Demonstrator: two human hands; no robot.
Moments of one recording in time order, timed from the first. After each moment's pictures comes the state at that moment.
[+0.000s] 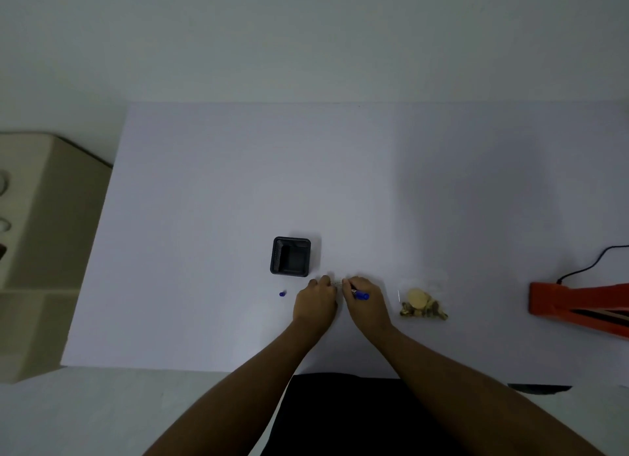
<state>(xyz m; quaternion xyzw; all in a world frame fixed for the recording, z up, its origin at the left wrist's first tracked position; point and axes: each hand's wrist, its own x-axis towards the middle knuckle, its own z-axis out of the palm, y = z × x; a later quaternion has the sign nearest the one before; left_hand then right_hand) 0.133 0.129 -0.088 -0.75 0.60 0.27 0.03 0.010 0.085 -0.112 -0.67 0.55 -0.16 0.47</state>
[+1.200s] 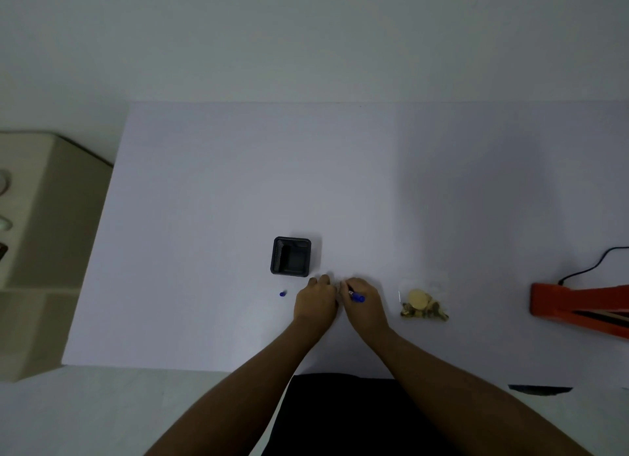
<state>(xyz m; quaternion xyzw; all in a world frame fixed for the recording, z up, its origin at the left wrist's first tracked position) 0.132 0.126 -0.089 -0.76 0.59 0.27 0.05 0.014 0.091 -0.110 -0.66 0.54 -0.16 0.49</state>
